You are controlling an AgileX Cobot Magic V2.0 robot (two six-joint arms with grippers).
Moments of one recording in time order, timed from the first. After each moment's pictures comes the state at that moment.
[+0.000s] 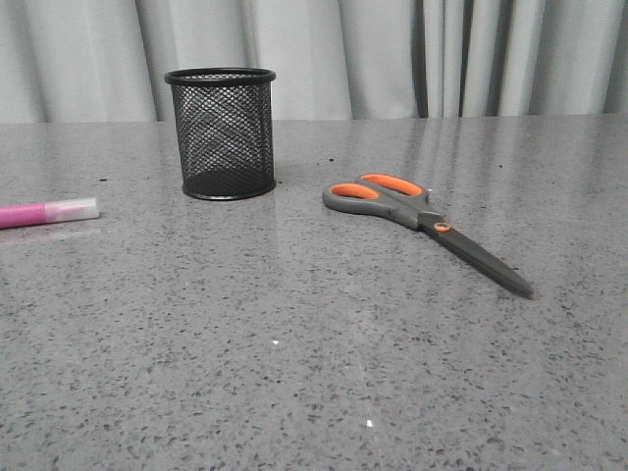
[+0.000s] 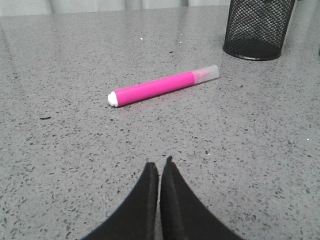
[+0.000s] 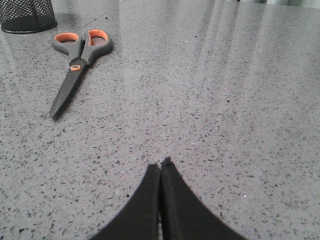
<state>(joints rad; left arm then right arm) -0.17 0.00 0.00 -0.13 0.33 0.18 0.26 -0.01 0.01 0.00 0.33 -0.06</state>
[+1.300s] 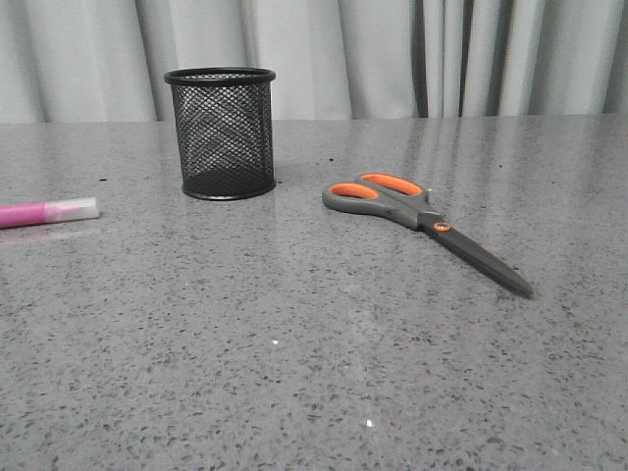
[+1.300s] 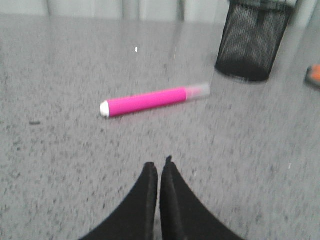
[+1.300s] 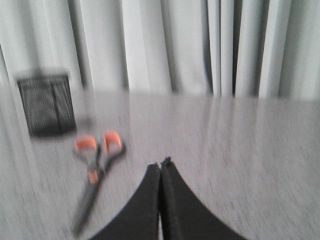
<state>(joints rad) -0.17 0.00 0.00 -0.24 0.28 0.18 0.26 -0.01 0.01 0.08 -0.03 -0.05</state>
